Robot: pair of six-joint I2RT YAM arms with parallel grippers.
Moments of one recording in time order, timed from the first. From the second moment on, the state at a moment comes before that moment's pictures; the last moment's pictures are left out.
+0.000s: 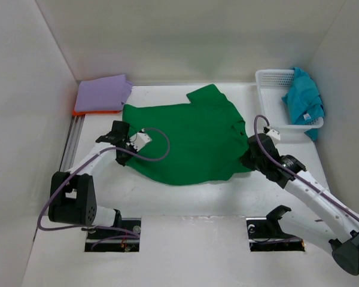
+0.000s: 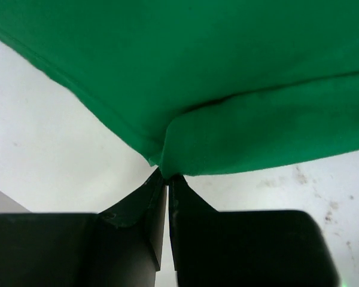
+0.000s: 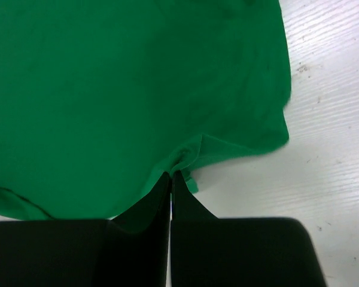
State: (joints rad) left arm -0.16 1.41 0.83 -0.58 -0.01 0.72; right arm 0.56 0.93 0.79 -0.68 0.36 0.90
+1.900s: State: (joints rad) left arm 0.16 1.65 1.13 -0.59 0.05 0.43; right arm 0.19 1.83 1.42 -0.41 0.09 0.42
